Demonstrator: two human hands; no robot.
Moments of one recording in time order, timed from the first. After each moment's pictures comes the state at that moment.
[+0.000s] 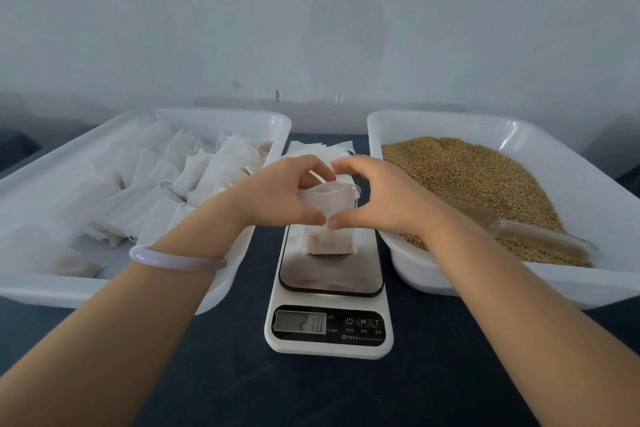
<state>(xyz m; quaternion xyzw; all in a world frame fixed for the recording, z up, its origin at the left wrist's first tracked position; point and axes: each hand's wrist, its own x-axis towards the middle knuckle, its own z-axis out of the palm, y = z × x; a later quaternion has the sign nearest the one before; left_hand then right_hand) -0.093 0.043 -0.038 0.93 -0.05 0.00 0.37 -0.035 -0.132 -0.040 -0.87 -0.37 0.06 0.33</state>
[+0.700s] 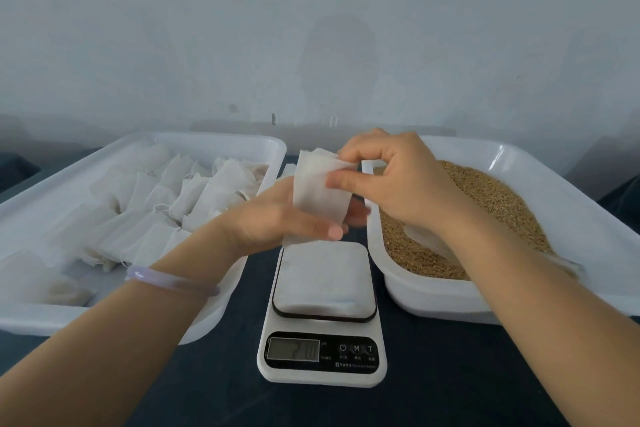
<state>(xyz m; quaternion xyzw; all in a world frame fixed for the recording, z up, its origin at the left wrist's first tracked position) -0.102 0.030 -0.026 0.72 -0.22 -0.09 0.65 -0.050 -0.141 0.008 -0.77 -0.42 -0.05 0.47</state>
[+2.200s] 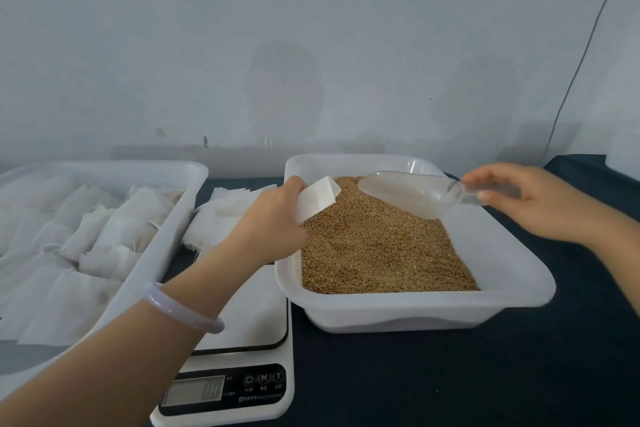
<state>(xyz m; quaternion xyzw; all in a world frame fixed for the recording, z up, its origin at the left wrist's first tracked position) -0.047 -0.059 -0.024 0.95 -0.04 0.14 0.28 -0.002 -0.376 0.027 -0.93 -0.25 -0.08 0.24</state>
